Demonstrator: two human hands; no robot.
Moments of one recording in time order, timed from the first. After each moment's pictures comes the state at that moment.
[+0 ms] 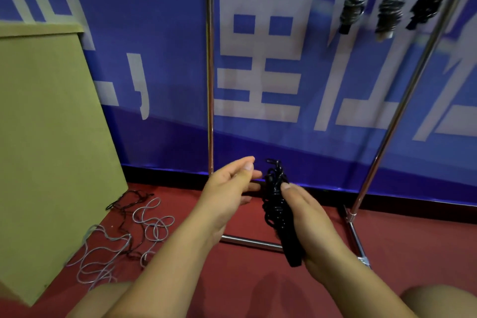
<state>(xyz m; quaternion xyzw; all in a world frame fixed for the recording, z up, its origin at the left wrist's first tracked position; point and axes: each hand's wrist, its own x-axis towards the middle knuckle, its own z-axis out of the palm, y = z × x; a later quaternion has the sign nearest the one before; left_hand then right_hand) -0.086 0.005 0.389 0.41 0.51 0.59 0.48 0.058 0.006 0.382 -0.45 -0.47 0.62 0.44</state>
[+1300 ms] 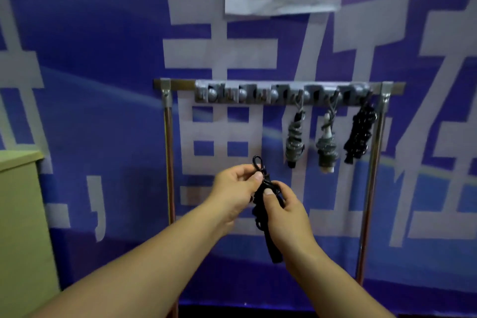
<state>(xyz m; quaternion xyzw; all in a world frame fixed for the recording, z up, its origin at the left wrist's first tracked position) -0.032 0.184 0.605 0.51 0.48 0.59 0.41 0.078 0.181 0.561 -0.41 -0.58 0.40 0.58</state>
